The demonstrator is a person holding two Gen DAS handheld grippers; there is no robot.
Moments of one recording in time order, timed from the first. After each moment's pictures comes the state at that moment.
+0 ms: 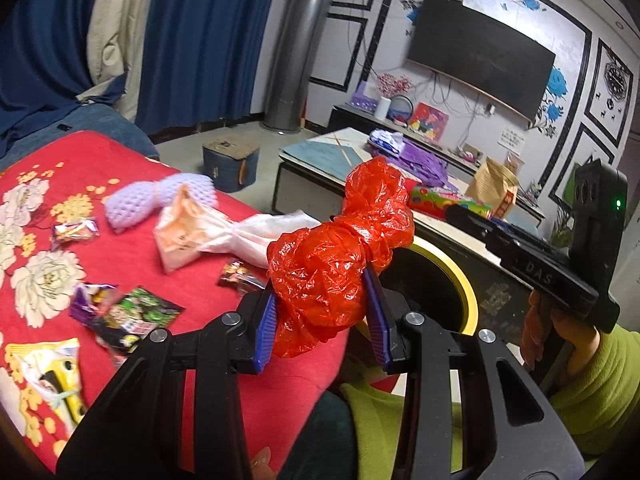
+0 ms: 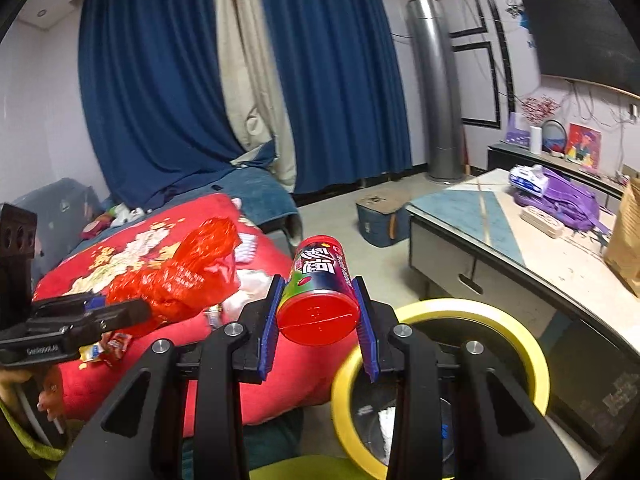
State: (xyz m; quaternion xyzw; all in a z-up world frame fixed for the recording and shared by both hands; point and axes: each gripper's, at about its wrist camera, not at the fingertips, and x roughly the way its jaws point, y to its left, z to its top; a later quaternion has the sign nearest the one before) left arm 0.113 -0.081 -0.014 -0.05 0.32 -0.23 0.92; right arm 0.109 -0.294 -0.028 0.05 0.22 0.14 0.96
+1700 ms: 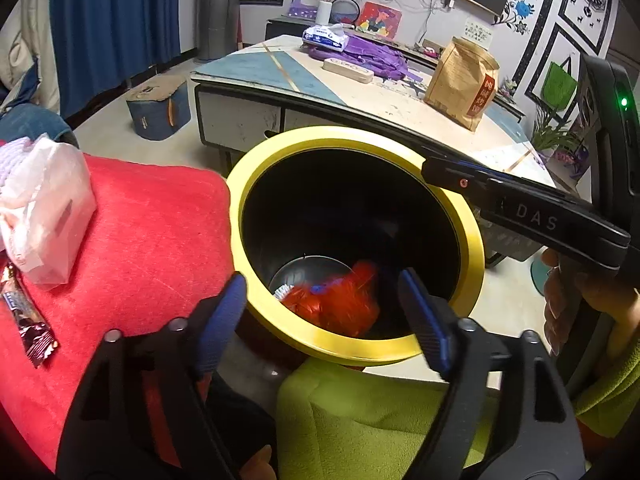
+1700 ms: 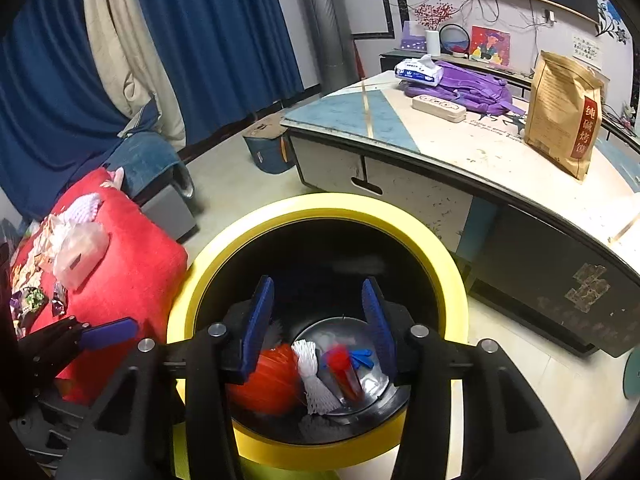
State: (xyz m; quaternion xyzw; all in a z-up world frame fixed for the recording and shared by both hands) left arm 0.172 -0.227 -0.113 0.05 0.43 -0.30 0.85; right arm 0.143 -0.404 -0.122 0.12 0.36 -0.02 0.93
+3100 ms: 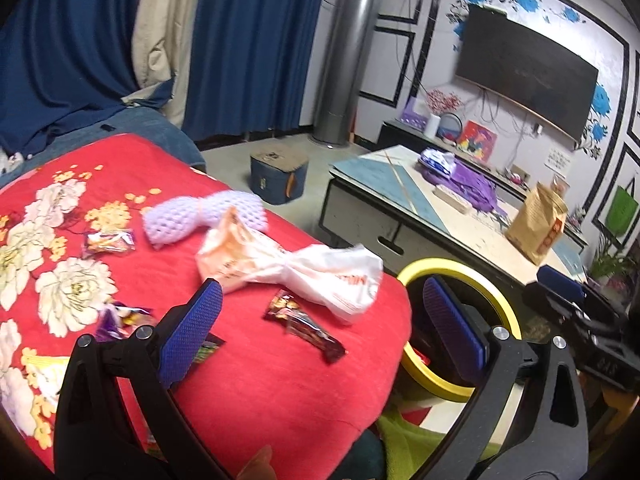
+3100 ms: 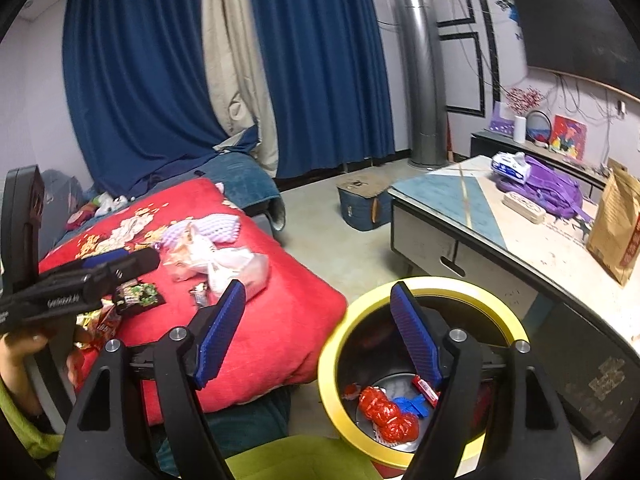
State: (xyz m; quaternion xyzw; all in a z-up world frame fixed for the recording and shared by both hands) left arm 0.145 -0.062 -0.012 -0.06 0.30 -0.12 0.94; right arm 0.095 -0.285 -0.036 0.03 0.25 0.12 0.96
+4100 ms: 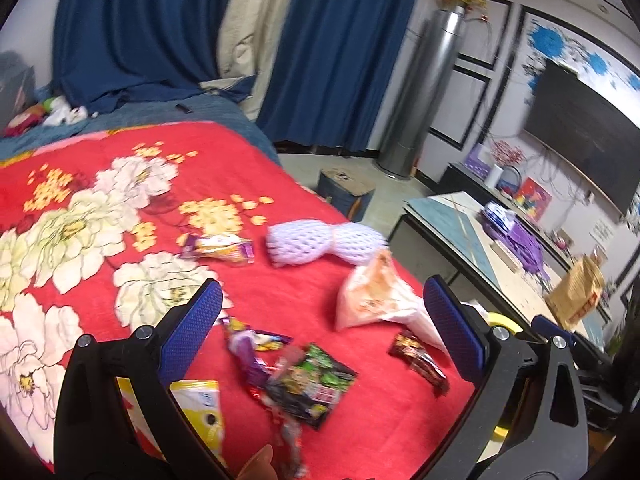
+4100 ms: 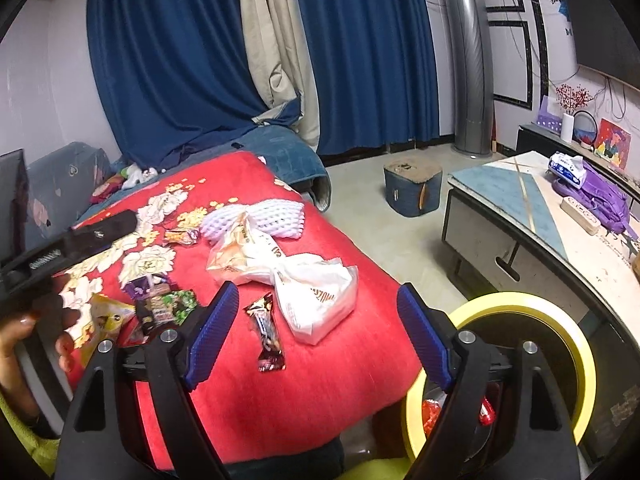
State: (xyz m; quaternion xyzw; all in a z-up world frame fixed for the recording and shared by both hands) left arm 0.157 0.048 -0.007 -0.15 0.29 0.00 0.95; right arm 0.164 -0.195 -0.045 0.01 0.29 0.18 0.94
